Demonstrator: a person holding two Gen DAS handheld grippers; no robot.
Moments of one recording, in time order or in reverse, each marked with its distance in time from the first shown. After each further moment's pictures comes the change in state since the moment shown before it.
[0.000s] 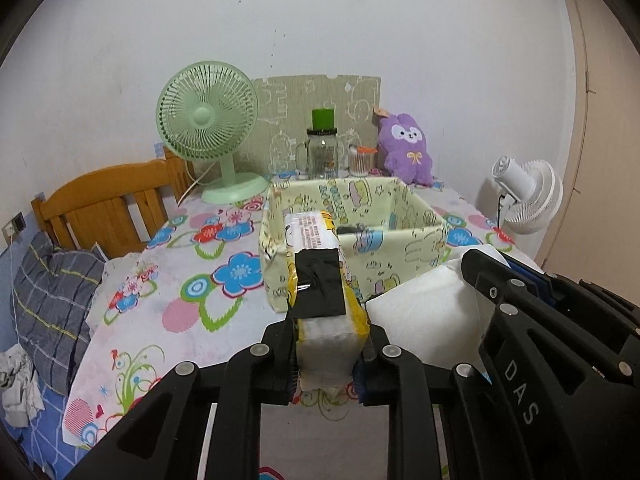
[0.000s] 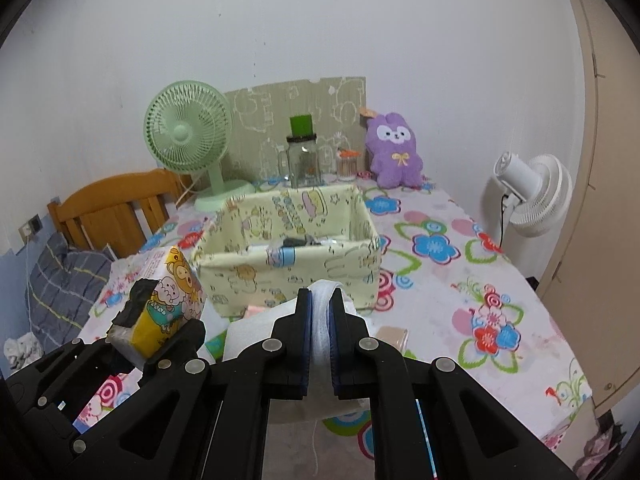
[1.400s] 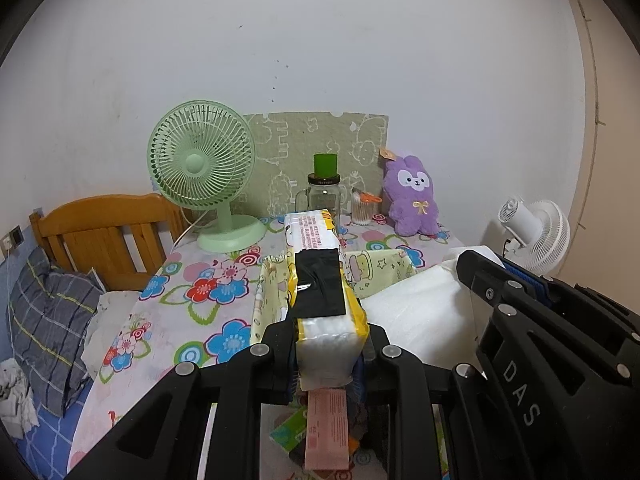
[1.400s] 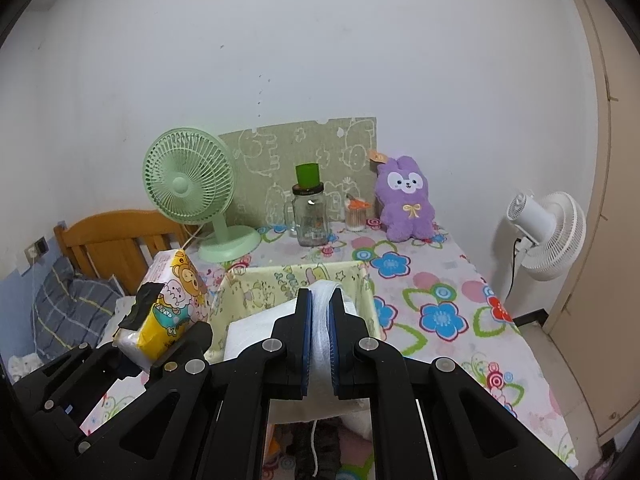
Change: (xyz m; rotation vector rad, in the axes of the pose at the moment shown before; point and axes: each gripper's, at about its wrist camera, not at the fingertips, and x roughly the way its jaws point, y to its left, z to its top) left arm 0.022 -0.001 0.073 -0.033 -0.079 0.004; right arm 0.020 -0.007 0.078 -0.012 -0.085 0.038
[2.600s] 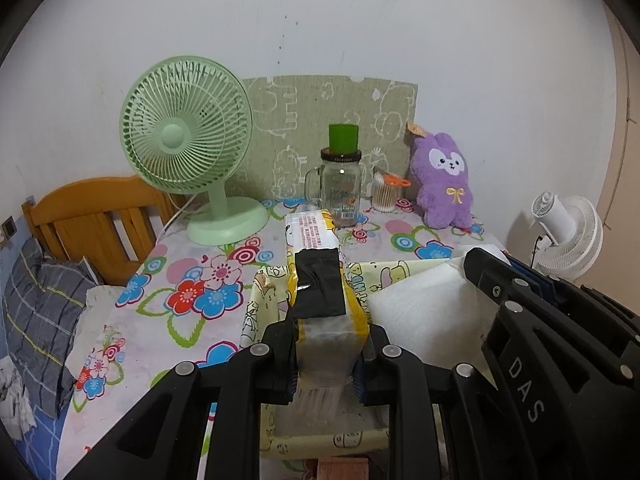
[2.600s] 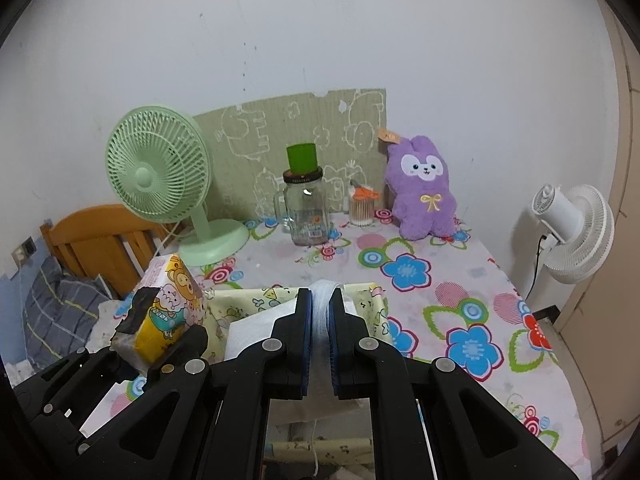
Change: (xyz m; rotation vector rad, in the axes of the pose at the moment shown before) left arm 0.103 0.009 0.021 -0.023 0.098 0.034; right arm 0.112 -0.007 0.025 0.007 0.079 0.005
